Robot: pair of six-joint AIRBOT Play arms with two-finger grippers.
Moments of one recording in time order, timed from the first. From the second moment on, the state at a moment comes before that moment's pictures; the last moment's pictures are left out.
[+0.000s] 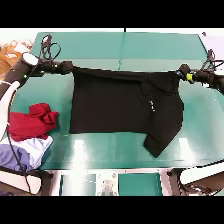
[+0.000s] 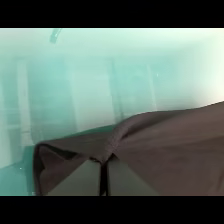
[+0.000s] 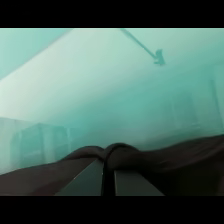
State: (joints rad) left arm -0.02 -1.66 1.46 0.84 -0.74 -1.17; right arm -0.39 -1.71 1.38 -0.61 0.75 1.09
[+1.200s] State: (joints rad) left arm -0.02 -1.66 1.33 0.94 -1.03 -1.26; right arm -0.58 -1.71 1.38 -0.97 1.24 1.19
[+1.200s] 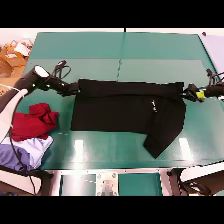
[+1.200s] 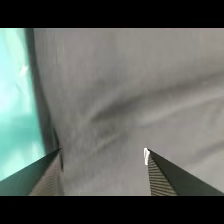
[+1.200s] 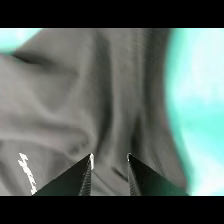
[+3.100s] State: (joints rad) left arm -0.43 -0.98 0.39 0.85 -0.58 -1.76; right arm -0.77 -1.01 0.38 -0.87 1.10 1.36
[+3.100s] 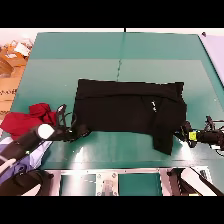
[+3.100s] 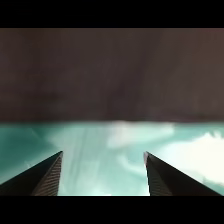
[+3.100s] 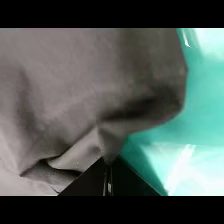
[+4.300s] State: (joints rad) left arm -0.31 -1.12 0.83 1.25 -1.03 -1.57; right arm -0.72 -0.99 0.71 -1.07 1.40 1.52
